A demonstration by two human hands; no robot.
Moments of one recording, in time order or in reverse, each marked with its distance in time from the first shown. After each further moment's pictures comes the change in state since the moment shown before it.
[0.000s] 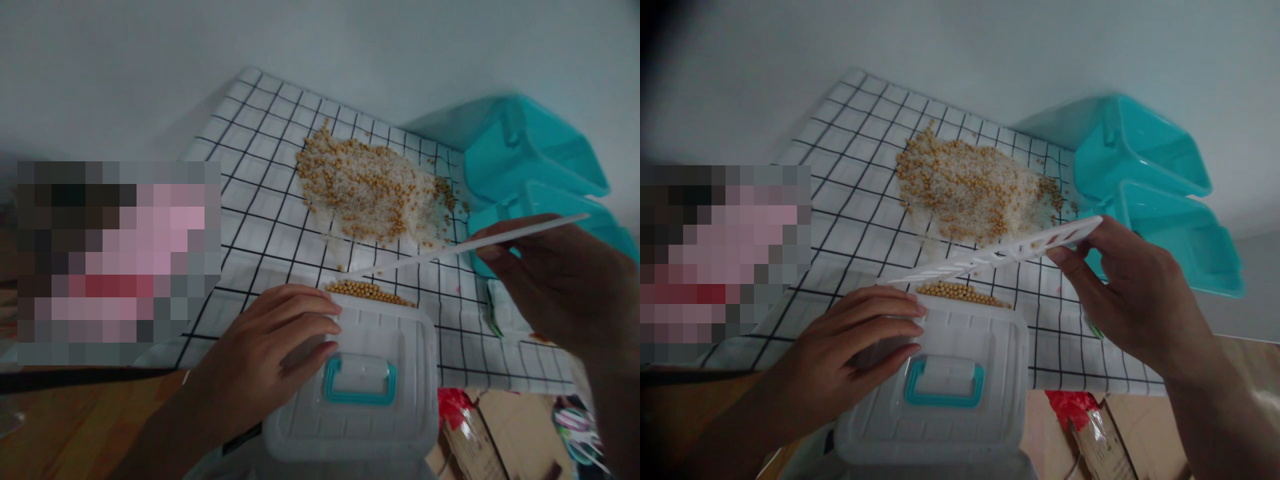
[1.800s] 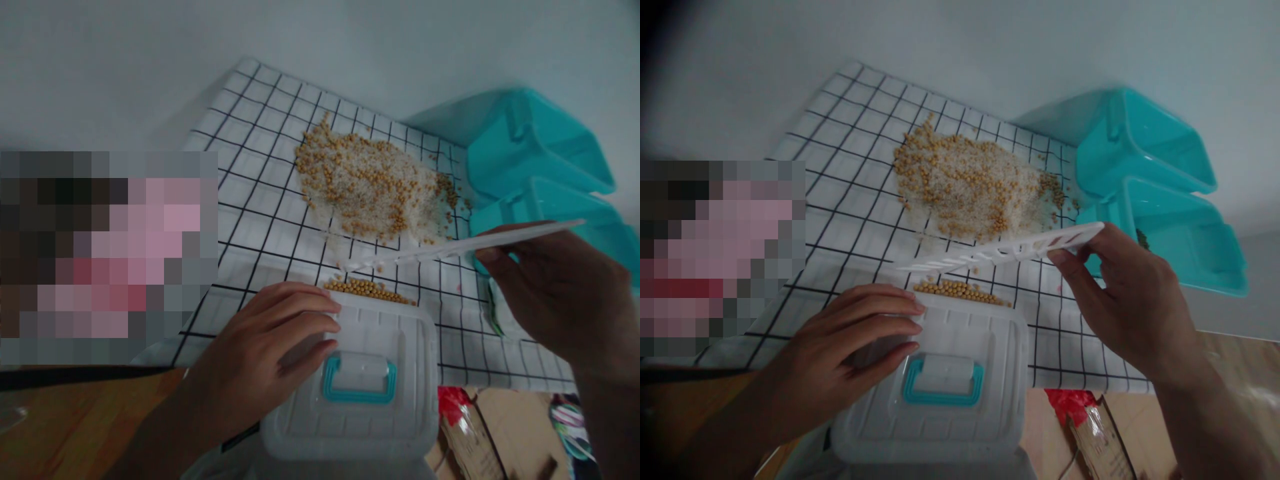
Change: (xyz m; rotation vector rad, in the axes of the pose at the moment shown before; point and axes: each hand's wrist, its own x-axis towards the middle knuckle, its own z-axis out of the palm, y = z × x) left_hand -0.001 0.001 0.001 0.005 0.008 -0.022; right_hand -0.009 -0.004 0.007 0.005 0.054 0.027
